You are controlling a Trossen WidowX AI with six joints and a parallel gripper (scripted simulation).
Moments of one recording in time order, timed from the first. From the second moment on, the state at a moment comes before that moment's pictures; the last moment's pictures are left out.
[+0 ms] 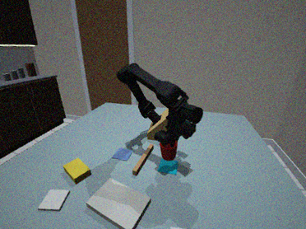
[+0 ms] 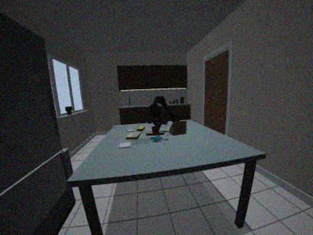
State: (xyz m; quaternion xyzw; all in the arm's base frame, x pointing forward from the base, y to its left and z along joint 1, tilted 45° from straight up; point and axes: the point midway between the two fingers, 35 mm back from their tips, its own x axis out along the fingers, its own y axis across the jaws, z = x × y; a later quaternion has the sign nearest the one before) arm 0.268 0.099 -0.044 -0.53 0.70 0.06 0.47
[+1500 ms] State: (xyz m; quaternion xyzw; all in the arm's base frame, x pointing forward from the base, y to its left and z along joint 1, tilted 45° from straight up) arm 0.268 0.070 -0.079 -0.53 0.70 0.06 0.47
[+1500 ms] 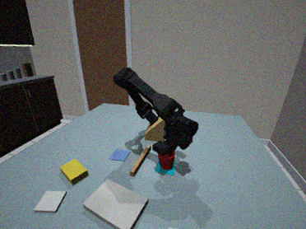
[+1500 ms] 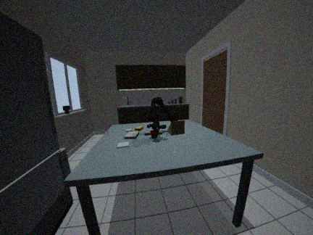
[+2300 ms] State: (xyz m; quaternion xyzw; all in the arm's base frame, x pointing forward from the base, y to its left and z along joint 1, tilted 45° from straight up) arm 0.268 0.079 -0.070 -0.53 0.70 0.06 0.47
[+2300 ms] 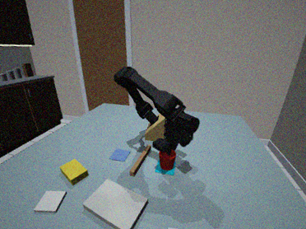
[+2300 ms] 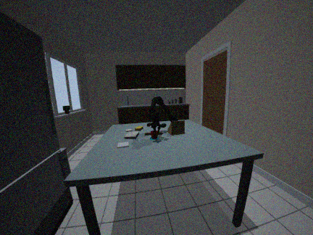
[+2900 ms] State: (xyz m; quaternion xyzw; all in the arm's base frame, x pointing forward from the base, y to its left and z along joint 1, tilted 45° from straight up) arm 0.268 0.099 -0.050 -0.53 0.70 0.06 0.47
